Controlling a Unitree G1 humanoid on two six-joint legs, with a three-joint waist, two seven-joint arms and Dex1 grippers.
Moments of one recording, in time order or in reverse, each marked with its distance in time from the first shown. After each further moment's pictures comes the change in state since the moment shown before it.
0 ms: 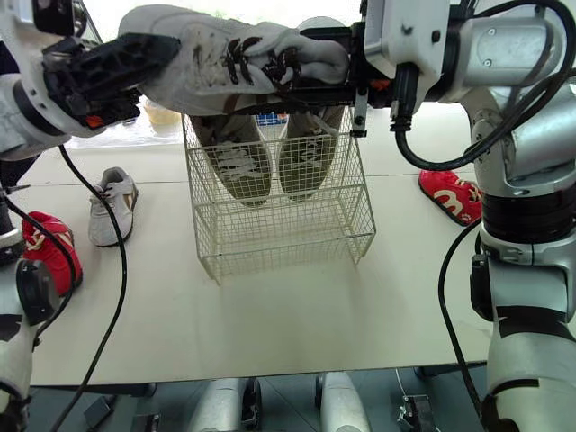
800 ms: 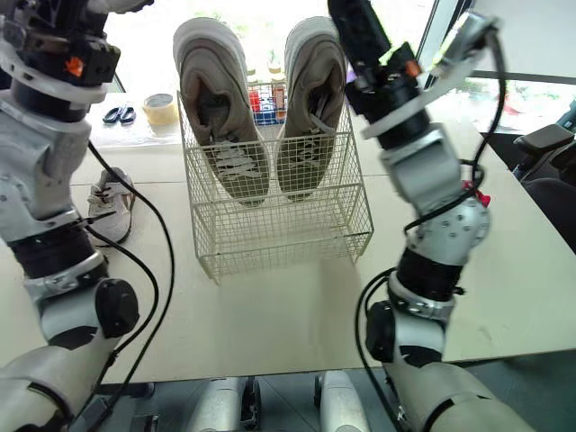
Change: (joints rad) left arm 0.123 -0.433 0.219 -0.232 -0.226 -0.461 0.484; right arm 0.280 0.677 -0.422 -0.159 0.885 0.428 -1.097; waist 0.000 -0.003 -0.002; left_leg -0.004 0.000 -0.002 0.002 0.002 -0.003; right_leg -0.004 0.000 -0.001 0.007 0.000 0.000
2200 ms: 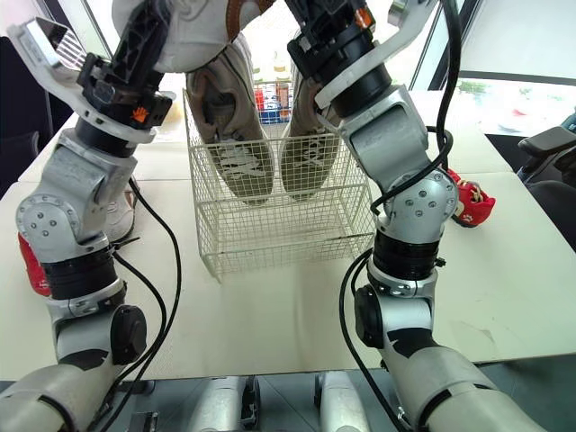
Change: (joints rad) left arm 0.136 -0.015 -0.126 -0.062 0.122 -0.040 -0.053; right arm -0.130 -0.029 0.150 0.027 -0.069 -0.088 -0.046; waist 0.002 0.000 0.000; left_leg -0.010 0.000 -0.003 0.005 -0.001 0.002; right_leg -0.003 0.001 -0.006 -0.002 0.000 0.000
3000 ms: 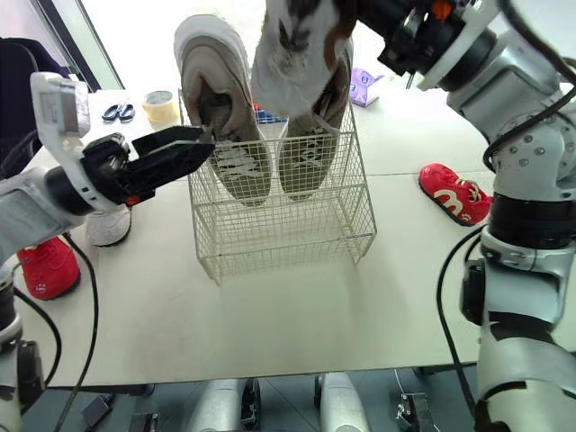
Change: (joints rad) left arm 0.274 0.551 -0.010 -0.250 0.092 0.255 -0.158; right arm -0.080 -0.699 0.126 0.303 -0.392 -0.004 0.838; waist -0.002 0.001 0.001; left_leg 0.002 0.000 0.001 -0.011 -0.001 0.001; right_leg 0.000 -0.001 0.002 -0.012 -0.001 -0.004
